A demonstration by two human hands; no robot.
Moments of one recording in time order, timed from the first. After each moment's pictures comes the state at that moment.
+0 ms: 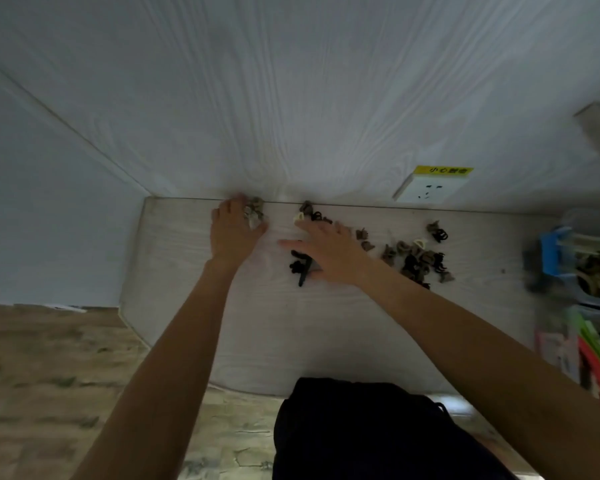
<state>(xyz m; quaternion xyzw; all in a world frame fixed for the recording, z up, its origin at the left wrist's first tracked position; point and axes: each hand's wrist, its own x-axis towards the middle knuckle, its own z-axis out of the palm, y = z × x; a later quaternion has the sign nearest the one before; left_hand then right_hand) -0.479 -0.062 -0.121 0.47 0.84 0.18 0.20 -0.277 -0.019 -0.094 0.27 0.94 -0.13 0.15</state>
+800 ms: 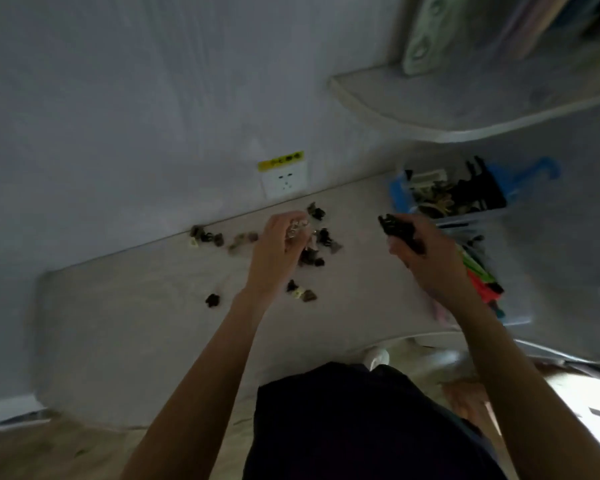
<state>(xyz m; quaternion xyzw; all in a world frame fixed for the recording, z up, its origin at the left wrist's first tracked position) -0.238 -0.066 -0.034 0.64 0.59 0.35 0.35 0.000 -0.088 -0.005 0.66 0.64 -0.28 -0.26</state>
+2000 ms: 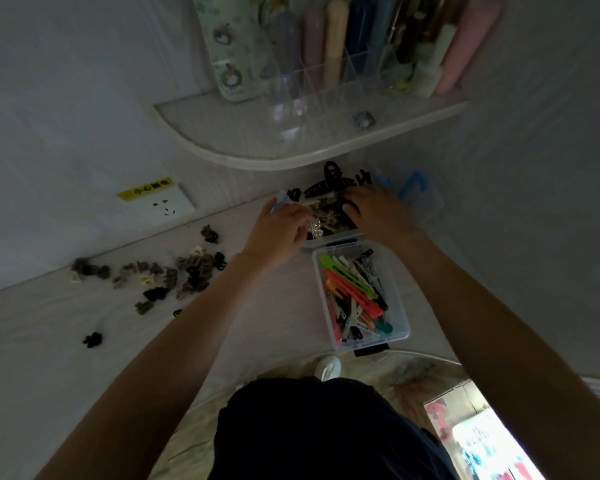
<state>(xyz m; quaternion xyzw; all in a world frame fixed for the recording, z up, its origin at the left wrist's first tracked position) -0.048 0.018 -0.058 0.86 0.47 0.11 0.15 0.164 0.023 -0.039 0.62 0.78 -0.10 -0.01</state>
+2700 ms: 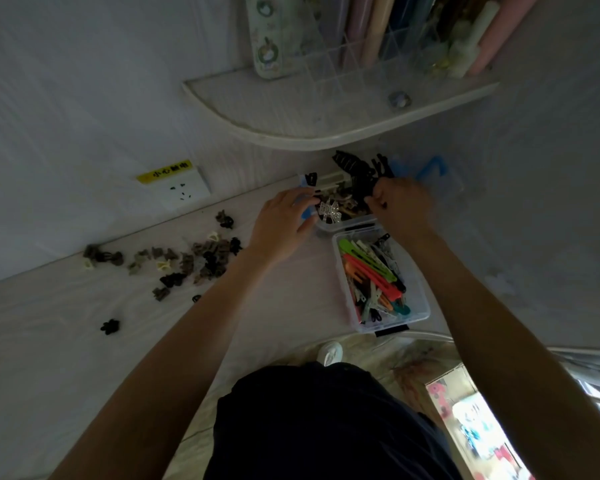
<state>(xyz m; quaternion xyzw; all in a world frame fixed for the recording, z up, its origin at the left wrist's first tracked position) -0.082 0.009 -0.066 0.85 0.47 0.16 0.18 0.147 -0.008 -0.034 0.69 0.71 -0.03 -0.14</state>
